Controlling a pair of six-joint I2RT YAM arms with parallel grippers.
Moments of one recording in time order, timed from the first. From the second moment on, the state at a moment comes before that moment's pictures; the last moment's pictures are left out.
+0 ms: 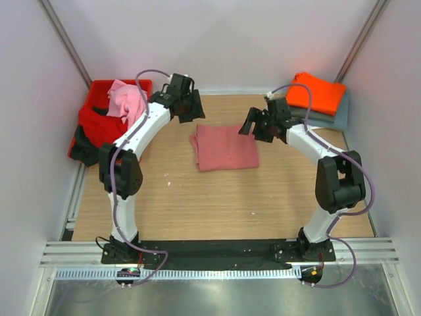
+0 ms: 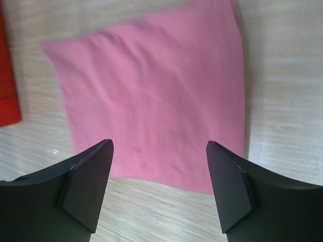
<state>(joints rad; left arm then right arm) -0.42 1.97 1.87 -0.71 0.03 -0.57 0.26 1.73 1.31 -0.32 -0.22 0.53</state>
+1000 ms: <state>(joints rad) -0.32 2.28 1.91 -0.66 0.15 -0.49 0.25 1.42 0.89 -0.23 -0.24 0.54</state>
